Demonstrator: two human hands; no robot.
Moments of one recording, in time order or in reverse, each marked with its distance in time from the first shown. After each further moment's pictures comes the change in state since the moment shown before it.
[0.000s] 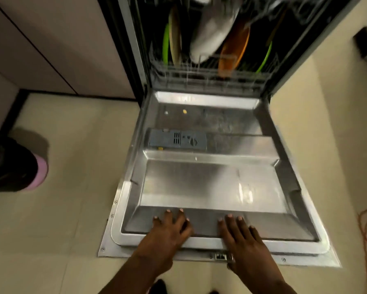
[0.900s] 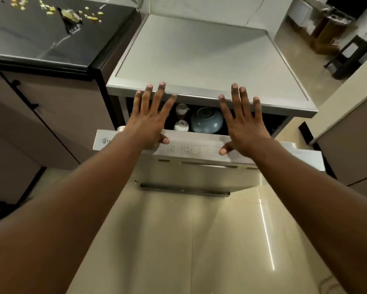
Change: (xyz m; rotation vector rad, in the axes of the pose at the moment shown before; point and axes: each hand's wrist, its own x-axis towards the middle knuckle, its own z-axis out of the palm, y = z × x) left_hand -0.053 -0.143 -0.508 0.181 0.848 -0.370; right_hand 0.084 0.061 -0.577 -0.439 0.594 0.086
